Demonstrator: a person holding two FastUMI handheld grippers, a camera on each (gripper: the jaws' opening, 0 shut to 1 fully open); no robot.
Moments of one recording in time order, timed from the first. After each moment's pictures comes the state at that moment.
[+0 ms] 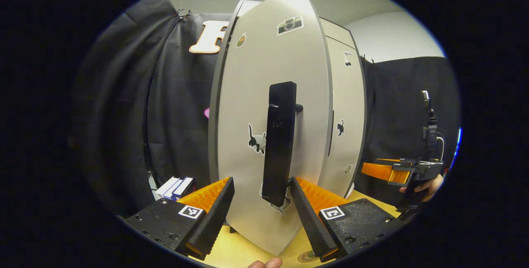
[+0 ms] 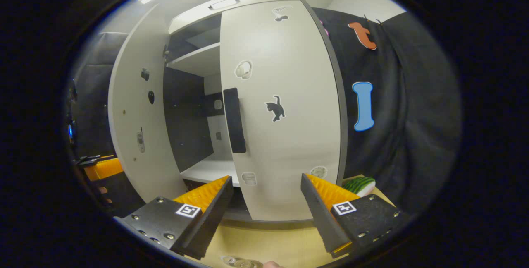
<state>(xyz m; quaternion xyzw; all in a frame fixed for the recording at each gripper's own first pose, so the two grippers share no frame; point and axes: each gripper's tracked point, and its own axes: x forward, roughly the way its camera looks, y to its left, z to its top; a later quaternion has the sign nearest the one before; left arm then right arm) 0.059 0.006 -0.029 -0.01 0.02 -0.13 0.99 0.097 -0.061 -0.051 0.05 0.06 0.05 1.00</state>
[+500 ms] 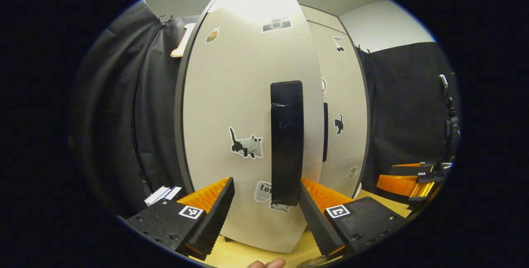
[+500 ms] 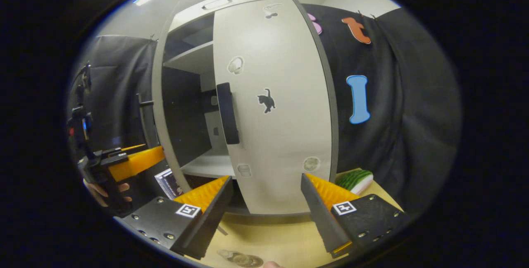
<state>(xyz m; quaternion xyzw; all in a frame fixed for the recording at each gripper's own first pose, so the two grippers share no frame) 0.119 -0.059 -0.036 0.01 0.02 -0.12 0.99 0.086 -0.082 -0.061 0.07 0.08 0.04 0.99</state>
